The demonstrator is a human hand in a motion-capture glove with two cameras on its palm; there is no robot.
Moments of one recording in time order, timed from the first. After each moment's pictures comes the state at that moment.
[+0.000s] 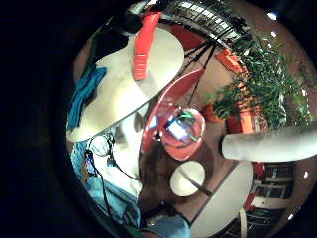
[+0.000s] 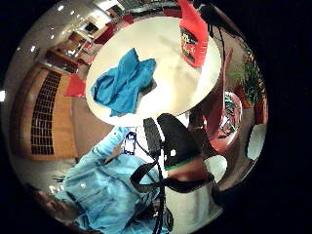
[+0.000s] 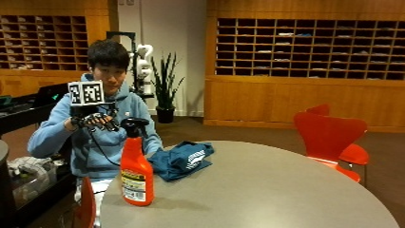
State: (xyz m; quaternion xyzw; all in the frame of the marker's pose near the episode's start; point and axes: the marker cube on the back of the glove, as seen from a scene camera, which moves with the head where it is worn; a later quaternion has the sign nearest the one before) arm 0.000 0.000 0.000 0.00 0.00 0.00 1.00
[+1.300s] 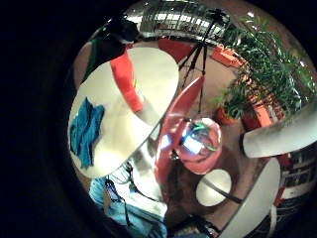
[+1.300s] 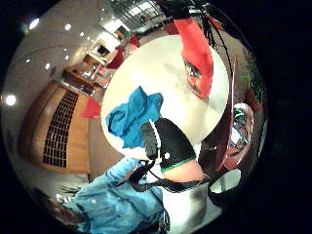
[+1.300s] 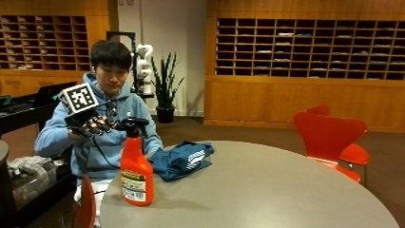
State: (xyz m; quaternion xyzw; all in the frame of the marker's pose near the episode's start) arm 0.022 -0.053 0.016 0.12 -0.12 0.09 0.98
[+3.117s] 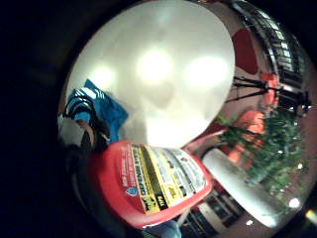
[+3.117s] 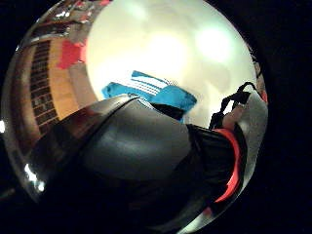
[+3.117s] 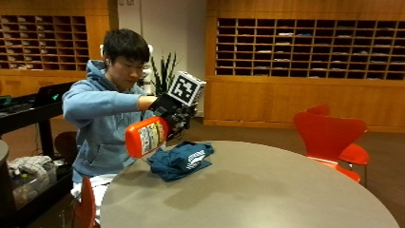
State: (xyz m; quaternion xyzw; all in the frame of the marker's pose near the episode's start) arm -0.148 -0.280 -0.009 -0.26 0.06 -0.22 0.94
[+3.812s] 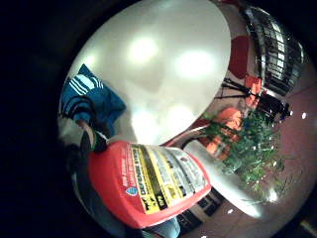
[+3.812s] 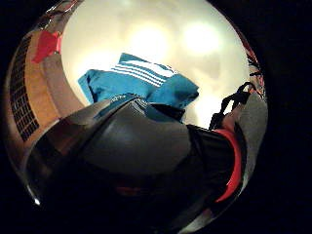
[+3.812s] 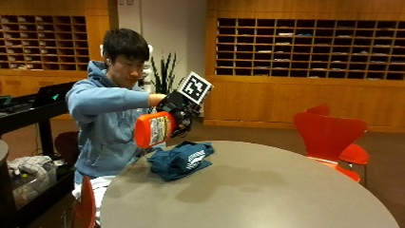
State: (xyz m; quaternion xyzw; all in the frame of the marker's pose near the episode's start) arm -0.198 -0.266 -0.008 -0.28 0.15 -0.25 0.91
